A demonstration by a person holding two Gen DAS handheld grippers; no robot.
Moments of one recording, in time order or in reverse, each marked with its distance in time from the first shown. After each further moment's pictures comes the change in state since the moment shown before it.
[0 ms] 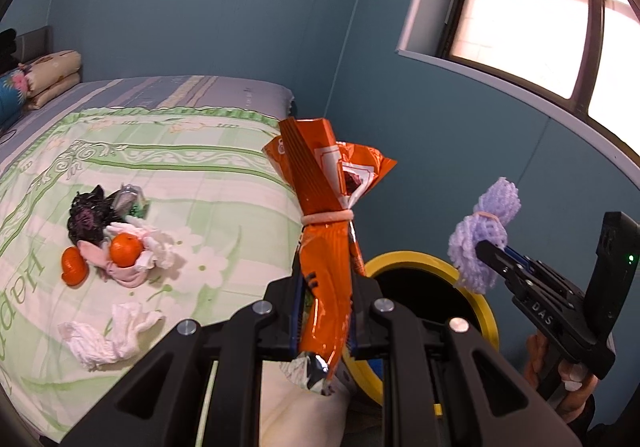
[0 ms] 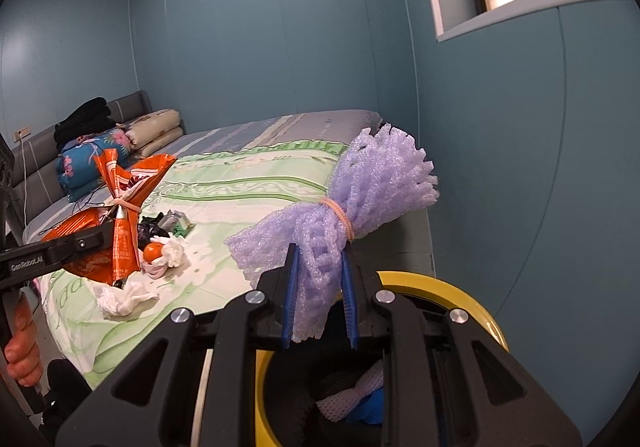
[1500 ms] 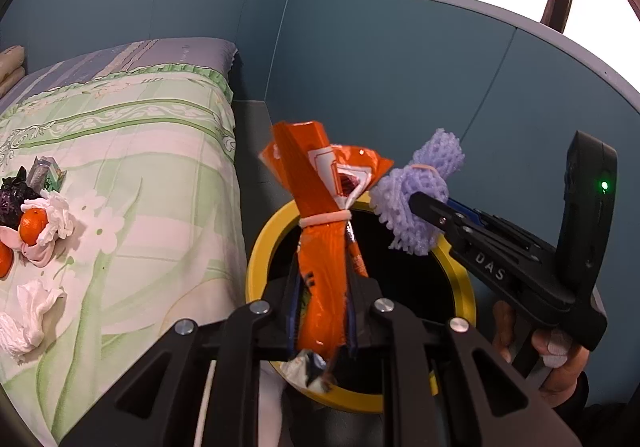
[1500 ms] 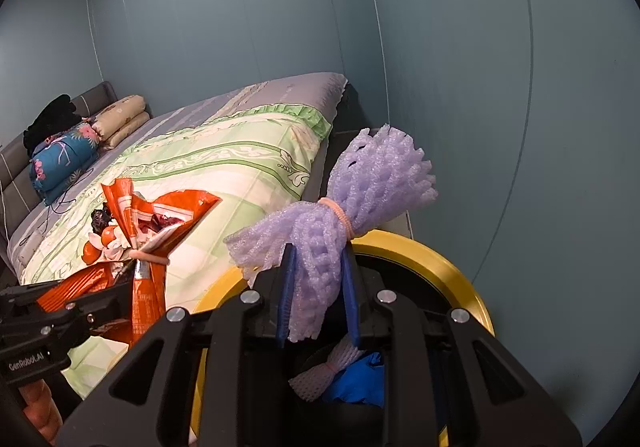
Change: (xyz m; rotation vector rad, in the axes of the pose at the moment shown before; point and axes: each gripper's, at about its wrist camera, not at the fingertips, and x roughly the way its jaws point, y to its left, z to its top) left arm 0.076 -0.070 -0.039 0.084 0.170 -0.137; right arm 0.035 -0.046 -0.023 0.088 0.126 -0.089
